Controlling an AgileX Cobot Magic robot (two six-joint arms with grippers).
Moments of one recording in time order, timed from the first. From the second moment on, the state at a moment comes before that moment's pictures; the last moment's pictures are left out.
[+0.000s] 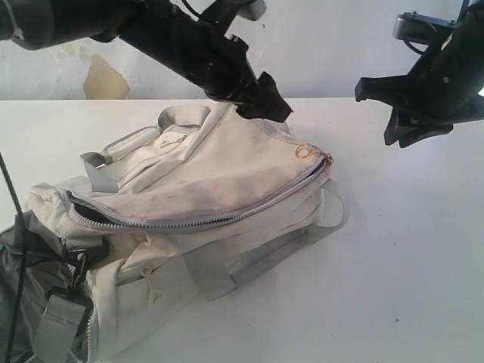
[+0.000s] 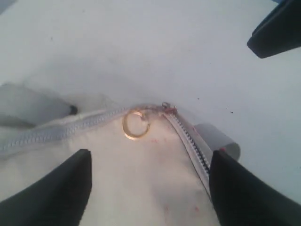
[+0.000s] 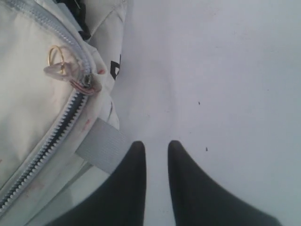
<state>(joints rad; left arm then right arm) -0.55 2.03 -1.82 -0.71 0.83 0.93 0.14 1.67 -1.38 0.15 0.98 0.14</state>
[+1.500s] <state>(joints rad) -0.62 2.33 -2.06 -0.65 0.76 1.12 0.11 1.67 -1.32 0.15 0.94 0.10</state>
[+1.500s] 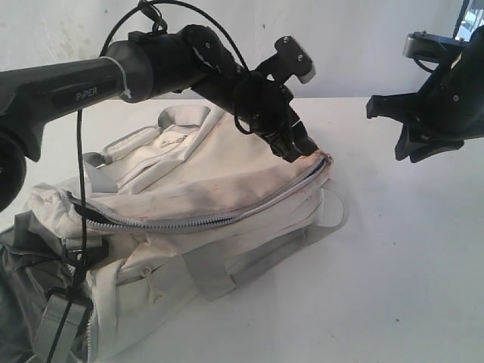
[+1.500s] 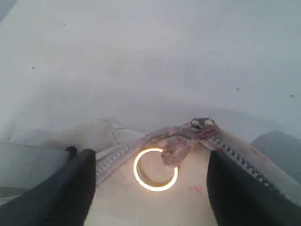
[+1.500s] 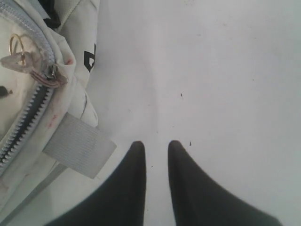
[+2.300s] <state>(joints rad) -0.64 2.42 -2.09 -0.71 0.71 1.46 0.11 1.67 -1.32 0.15 0.94 0.10</state>
